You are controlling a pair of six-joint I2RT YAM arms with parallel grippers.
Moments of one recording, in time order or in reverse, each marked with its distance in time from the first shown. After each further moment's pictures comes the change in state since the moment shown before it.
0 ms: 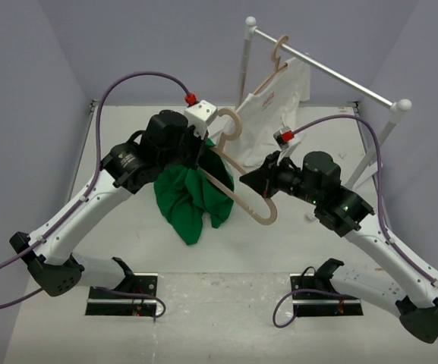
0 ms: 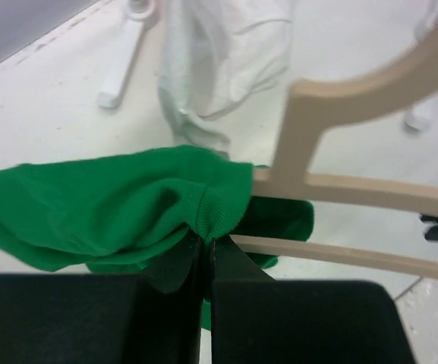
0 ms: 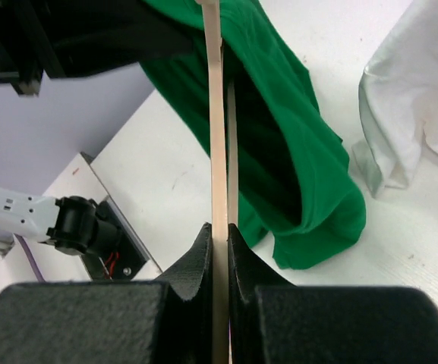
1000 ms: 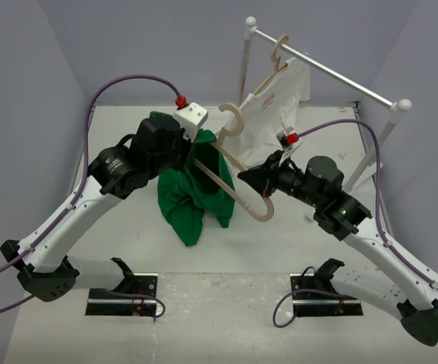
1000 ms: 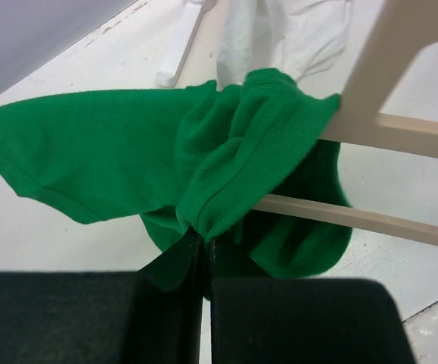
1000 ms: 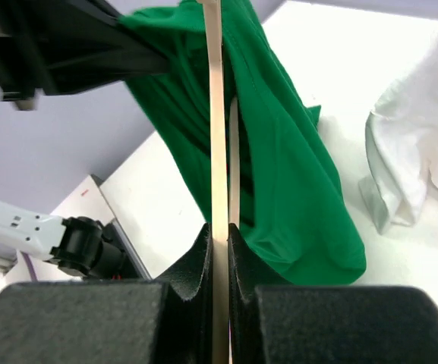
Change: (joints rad) left arm -0.020 -0.053 0.021 -0.104 -0.137 0.057; right arm 0.001 -0.034 -0.078 0.172 -0.015 0.000
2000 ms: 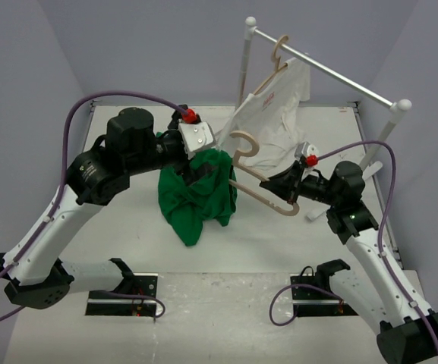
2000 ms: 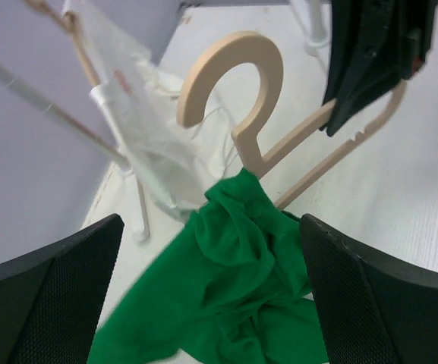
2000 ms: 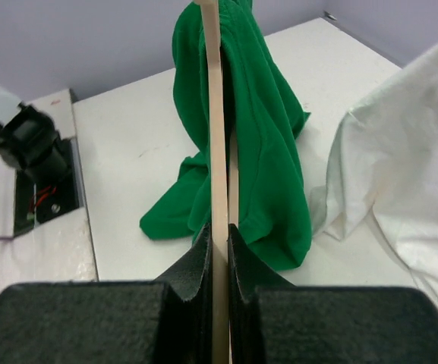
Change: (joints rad) left arm 0.013 -0.067 0.072 0.117 0.521 0.449; right arm -0.412 -0.100 -0.228 0.149 -0.606 -0.337
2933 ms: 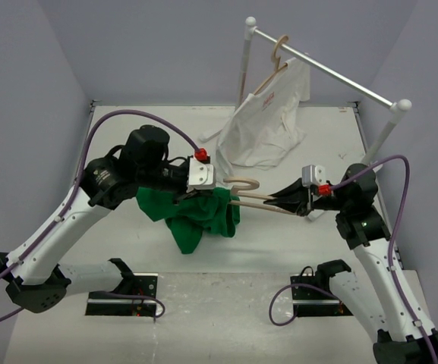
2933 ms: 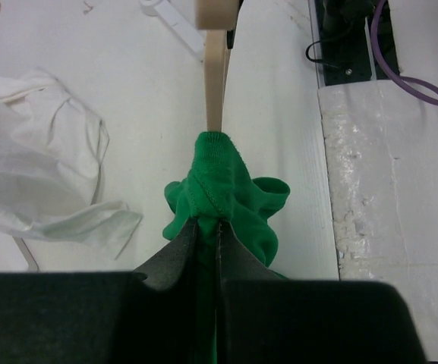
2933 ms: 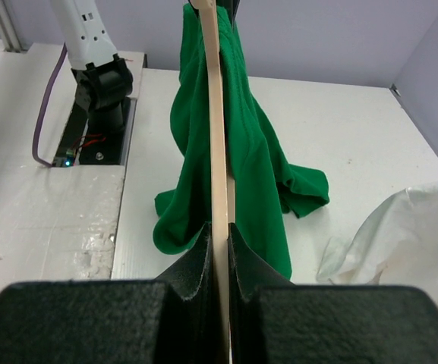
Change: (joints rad) left arm -0.001 -0.034 -0.173 -0.158 0.384 0.163; right arm -0.051 -0.091 0.073 -0.176 -0.388 -0.334
